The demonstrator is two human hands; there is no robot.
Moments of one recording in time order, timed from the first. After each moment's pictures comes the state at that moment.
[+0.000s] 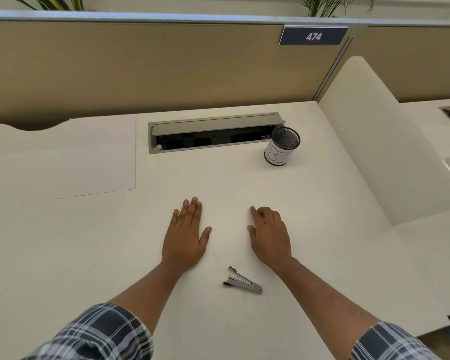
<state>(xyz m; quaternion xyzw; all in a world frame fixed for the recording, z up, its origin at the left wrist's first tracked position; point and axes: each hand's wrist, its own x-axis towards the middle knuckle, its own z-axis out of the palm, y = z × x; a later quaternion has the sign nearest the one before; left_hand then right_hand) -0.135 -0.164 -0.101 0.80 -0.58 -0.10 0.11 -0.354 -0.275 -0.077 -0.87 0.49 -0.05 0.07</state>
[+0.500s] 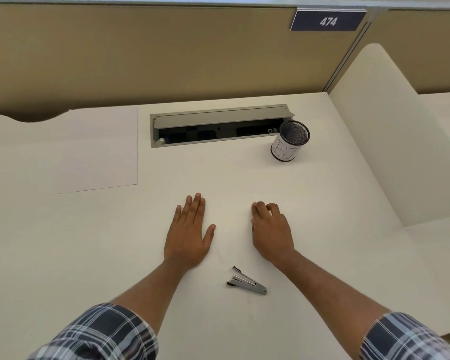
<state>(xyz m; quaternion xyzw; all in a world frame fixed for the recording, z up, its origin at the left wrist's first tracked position) -0.137 -0.167 -0.100 0.80 -0.58 -0.10 0.12 -0.343 -0.288 -0.079 -0.91 0.41 0.00 -0.03</state>
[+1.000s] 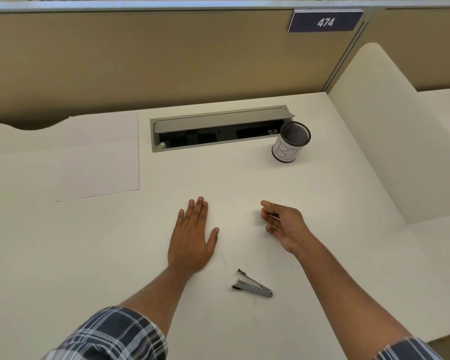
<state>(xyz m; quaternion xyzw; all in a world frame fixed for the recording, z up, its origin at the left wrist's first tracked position) -0.136 -0.165 -0.099 0.80 -0.57 -0.11 0.14 -0.337 -0.313 -0.023 -0.29 0.61 -0.22 0.70</state>
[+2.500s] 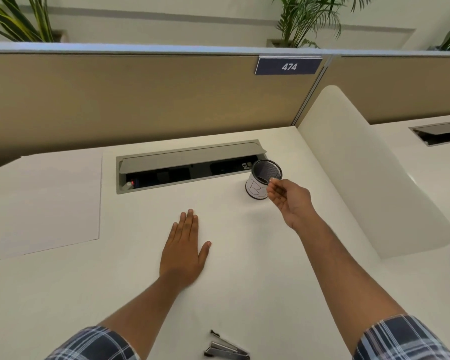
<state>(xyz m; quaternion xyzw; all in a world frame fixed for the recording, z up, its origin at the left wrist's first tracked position) -0.136 -0.270 -0.103 0.79 -0.60 -0.11 0.09 -0.335 -0.463 0.037 -0.27 0.57 -0.41 0.66</state>
